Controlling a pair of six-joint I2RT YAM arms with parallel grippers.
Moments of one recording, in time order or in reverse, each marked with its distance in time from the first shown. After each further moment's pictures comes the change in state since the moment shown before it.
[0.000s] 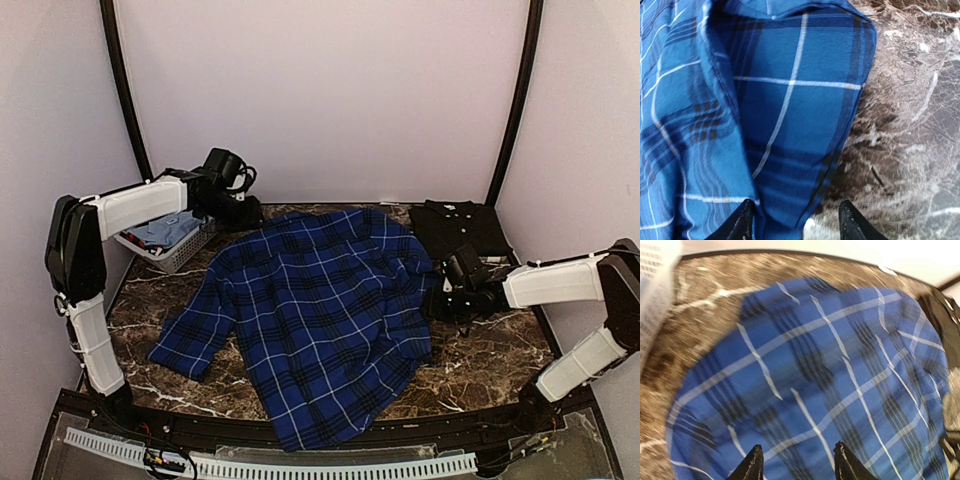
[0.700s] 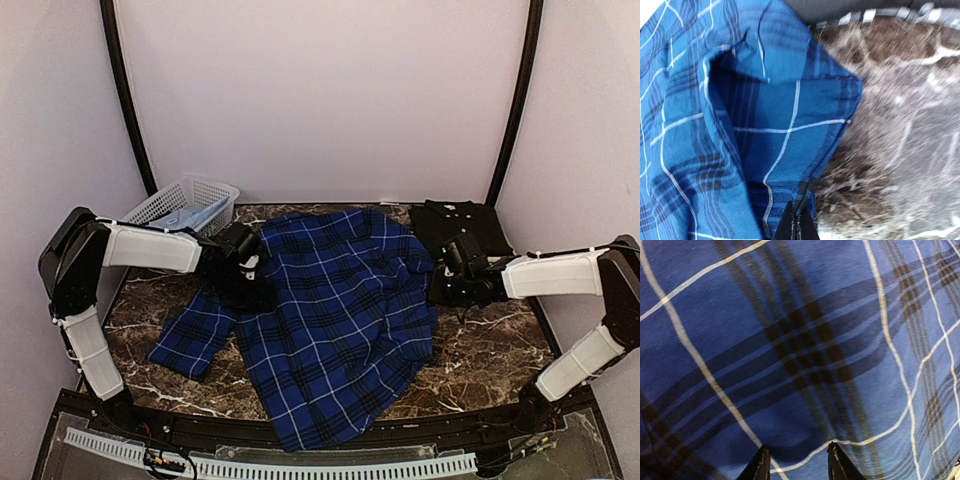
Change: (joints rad) left arm -0.200 -0.112 -0.520 0.100 0.092 -0.169; right arm -0.021 0.039 0.063 0.040 0.113 0.002
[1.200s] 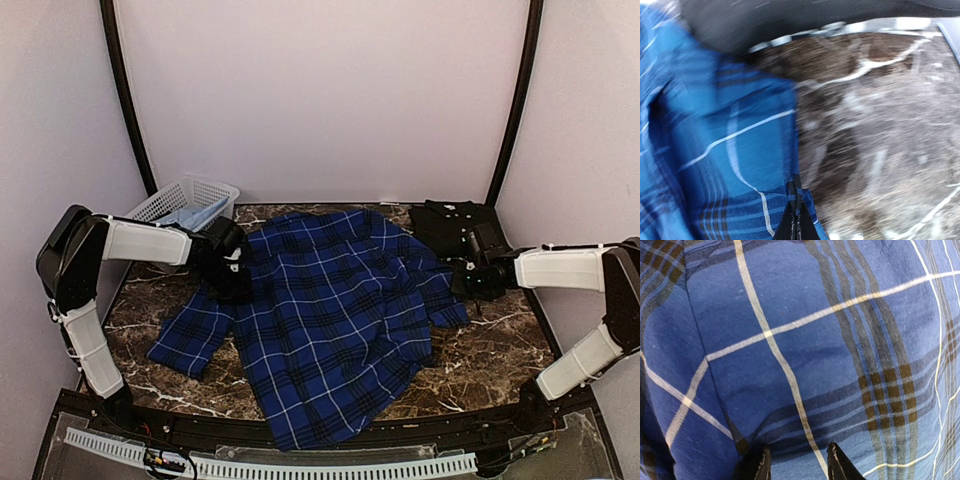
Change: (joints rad) left arm 0.109 0.010 -0.011 0.005 -0.084 0.032; right arm -0.150 -0.026 0.035 -0.122 0.065 -0.092
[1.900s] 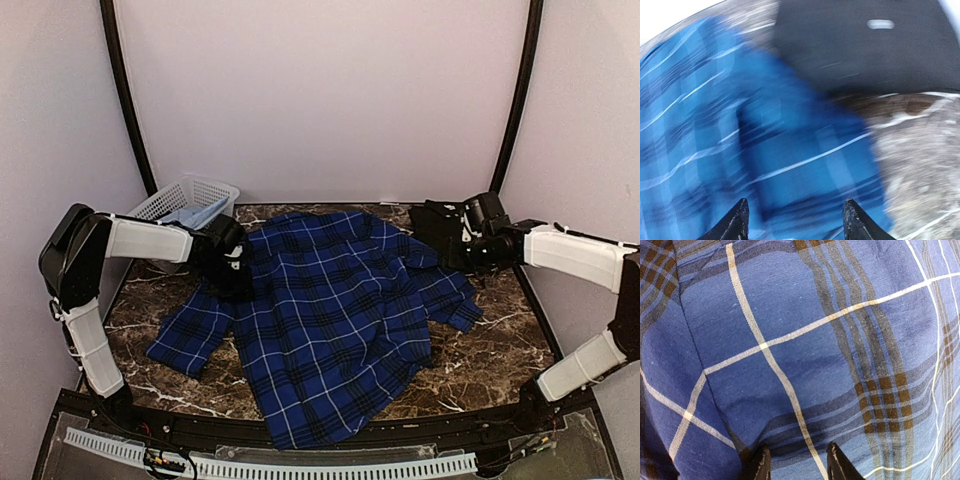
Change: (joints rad) left arm 0.020 0.022 0.028 0.004 0.028 0.034; right arm -0.027 -0.038 0.209 -0.145 -0.122 -0.131
